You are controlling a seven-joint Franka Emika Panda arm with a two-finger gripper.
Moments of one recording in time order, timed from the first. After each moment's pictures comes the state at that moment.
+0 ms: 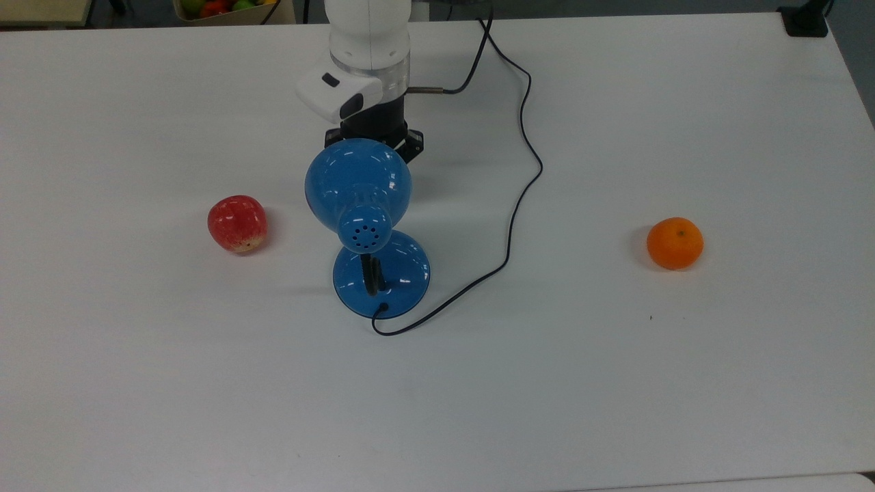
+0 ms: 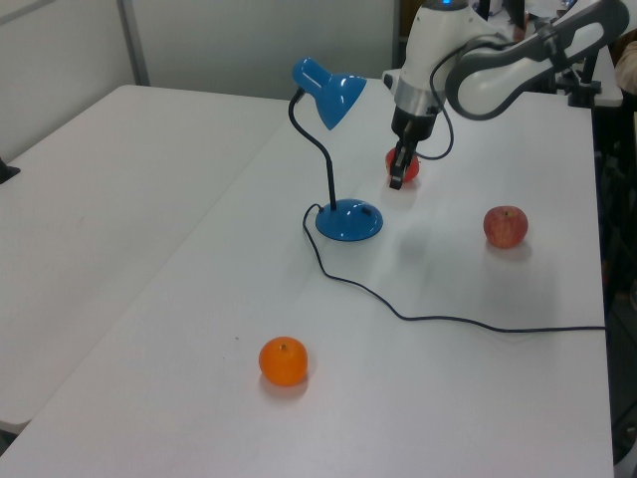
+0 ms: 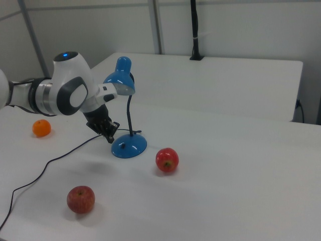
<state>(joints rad) 0.09 0.20 0.02 -1.97 -0.08 2.38 0.08</state>
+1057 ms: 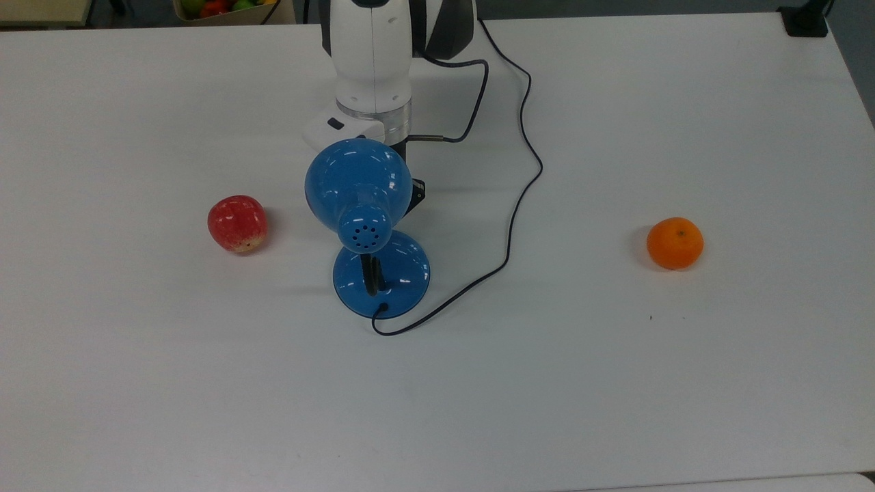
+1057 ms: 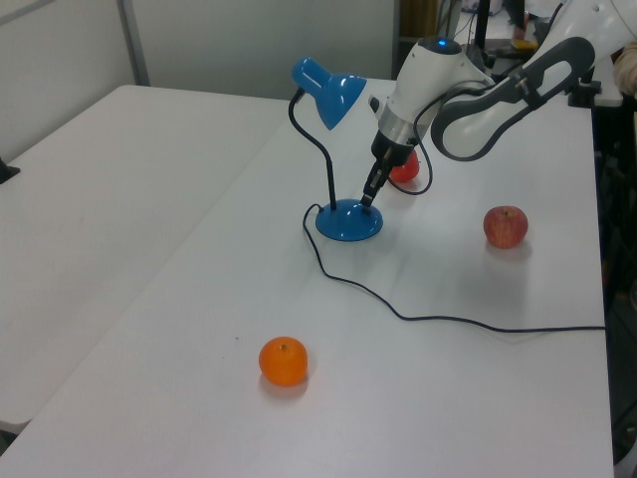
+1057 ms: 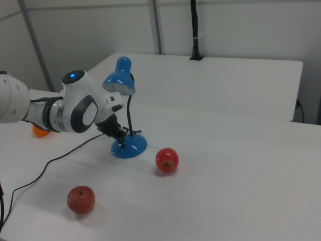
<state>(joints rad) 0.08 0.34 0.02 -1.96 -0.10 2.67 0.11</state>
